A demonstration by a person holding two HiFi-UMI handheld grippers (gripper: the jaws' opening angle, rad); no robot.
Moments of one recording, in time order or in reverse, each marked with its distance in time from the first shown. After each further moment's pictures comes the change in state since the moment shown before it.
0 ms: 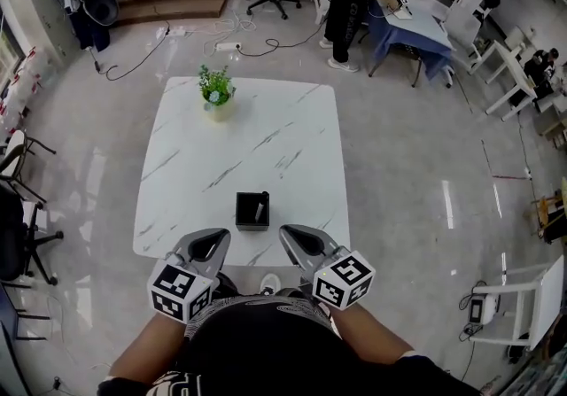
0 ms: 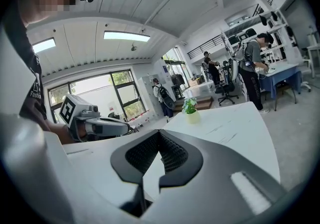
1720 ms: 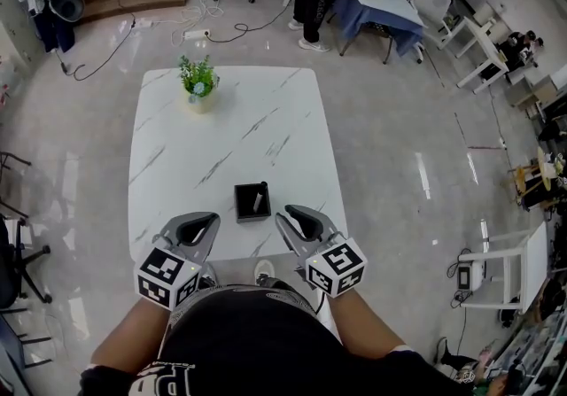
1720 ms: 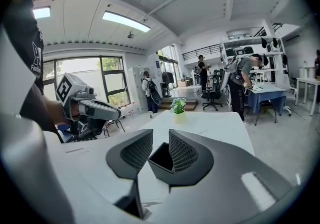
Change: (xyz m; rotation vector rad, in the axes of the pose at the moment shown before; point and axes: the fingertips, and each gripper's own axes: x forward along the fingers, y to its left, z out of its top) left arm -0.008 0.043 0.011 0.076 0.032 -0.154; right arm 0.024 0.004 -0.002 -0.139 0.058 -0.209
